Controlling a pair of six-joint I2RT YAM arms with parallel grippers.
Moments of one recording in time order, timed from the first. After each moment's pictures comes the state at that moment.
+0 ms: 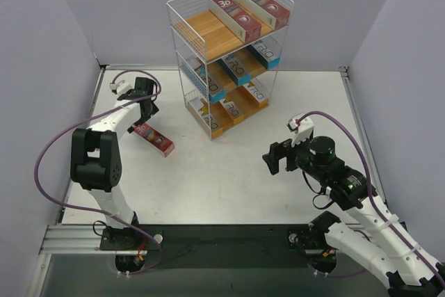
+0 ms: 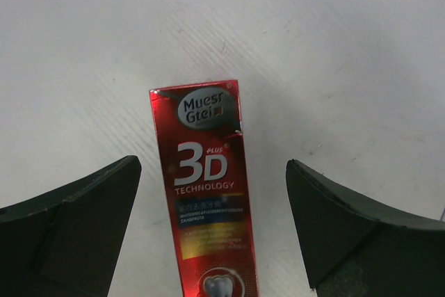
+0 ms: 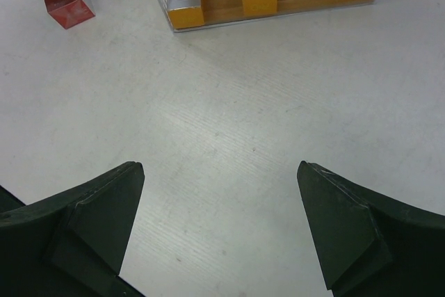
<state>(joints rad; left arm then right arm) -0.14 1.78 1.28 -0.58 -0.57 -0.82 0.59 0.67 0.73 -0.50 0.03 0.11</state>
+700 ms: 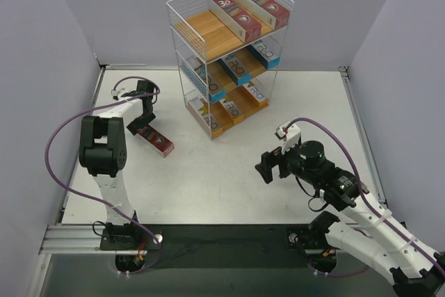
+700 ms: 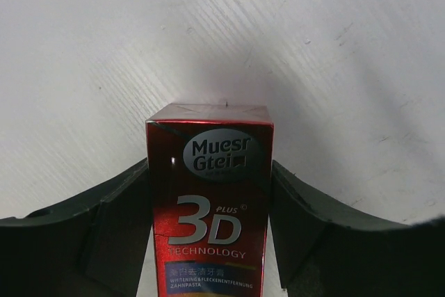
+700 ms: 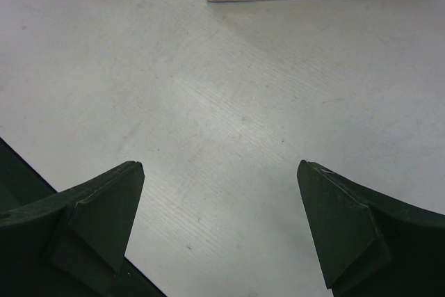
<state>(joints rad) -0.09 1.99 1.39 -0.63 -0.56 -0.89 0.66 0.70 0.67 -0.46 -0.02 0.09</state>
